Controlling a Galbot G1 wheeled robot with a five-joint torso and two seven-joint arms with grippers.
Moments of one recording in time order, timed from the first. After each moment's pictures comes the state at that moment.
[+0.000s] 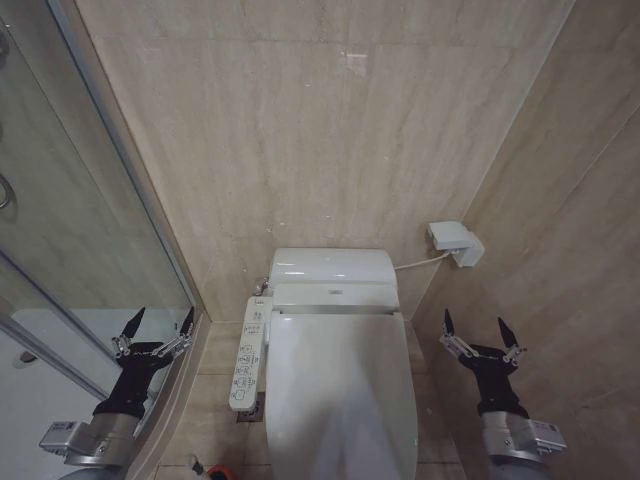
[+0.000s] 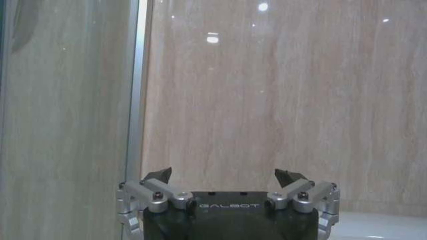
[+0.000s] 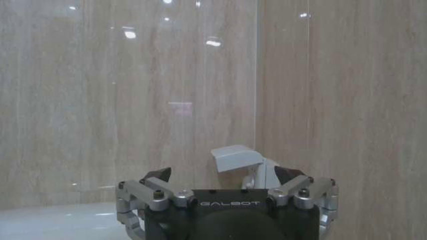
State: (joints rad) left arm 1.64 -1.28 -0.78 -2.23 -0.45 -0.08 0.08; right arm -1.68 1.38 0.69 2.21 0.23 0.17 0.24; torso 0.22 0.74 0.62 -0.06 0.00
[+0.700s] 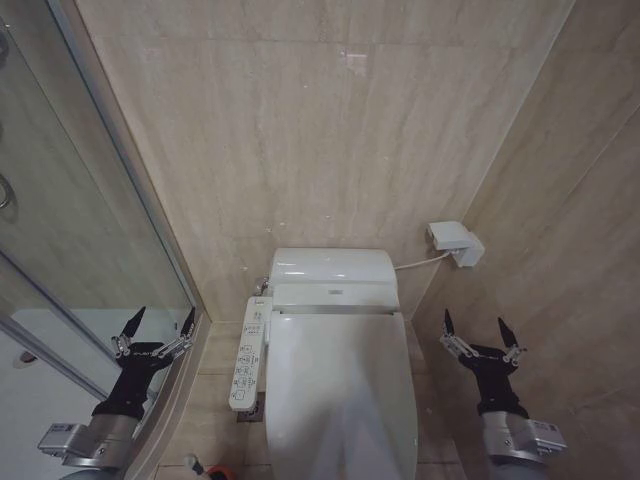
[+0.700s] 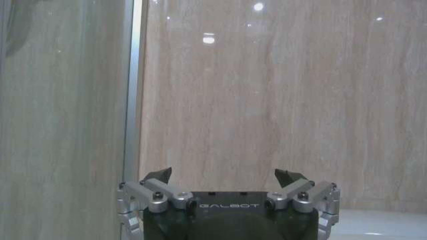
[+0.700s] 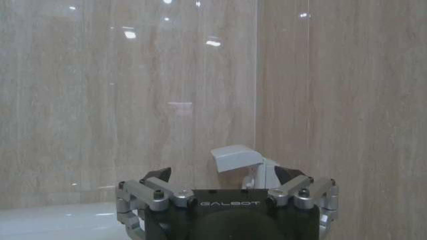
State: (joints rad) left arm 1.65 -1.28 -0.79 -2.24 -0.44 -0.08 0.09; right arm -1.68 1.38 0.69 2.21 0.23 0.17 0.24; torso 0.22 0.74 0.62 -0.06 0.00
